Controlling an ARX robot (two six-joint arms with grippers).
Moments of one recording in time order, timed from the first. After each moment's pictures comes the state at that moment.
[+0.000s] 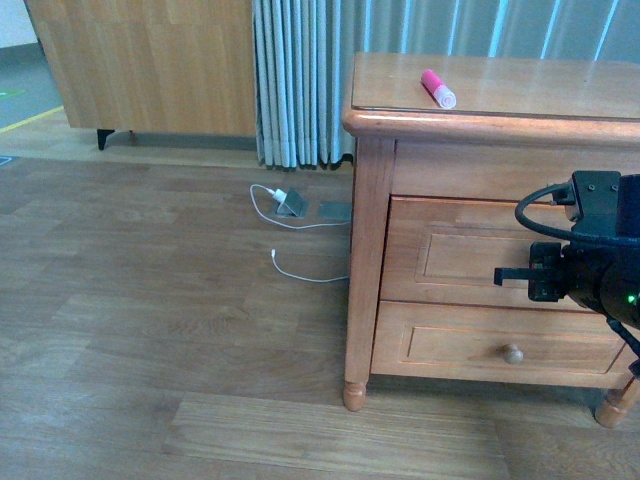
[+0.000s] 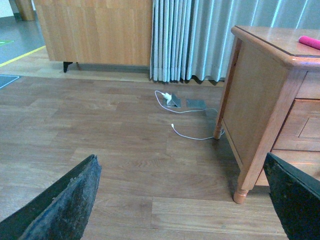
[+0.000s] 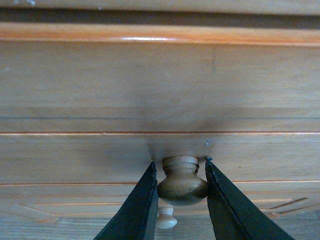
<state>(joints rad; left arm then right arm) 0.00 0.00 0.02 0.00 0.00 0.00 0.06 2.27 1.06 0.79 0.12 0.02</state>
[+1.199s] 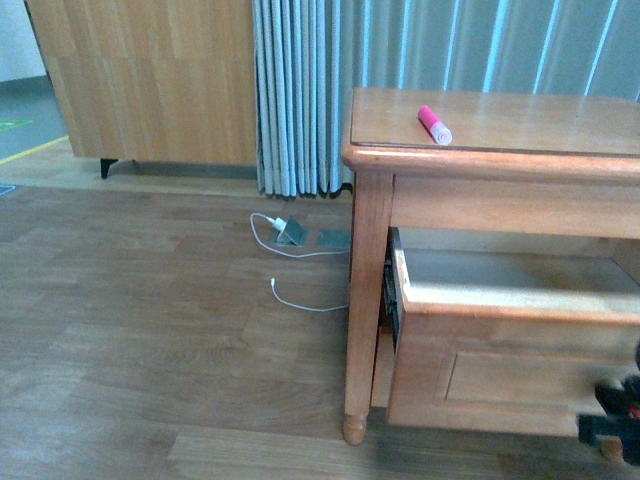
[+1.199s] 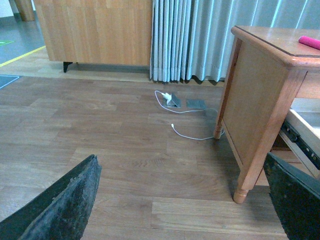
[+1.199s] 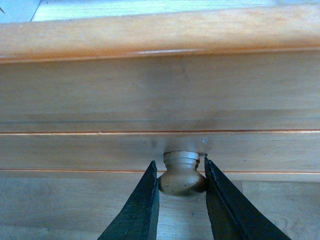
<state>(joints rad) 0.00 0.00 0.02 0.00 0.00 0.00 0.02 1.92 0.42 0.95 -0.04 0.09</state>
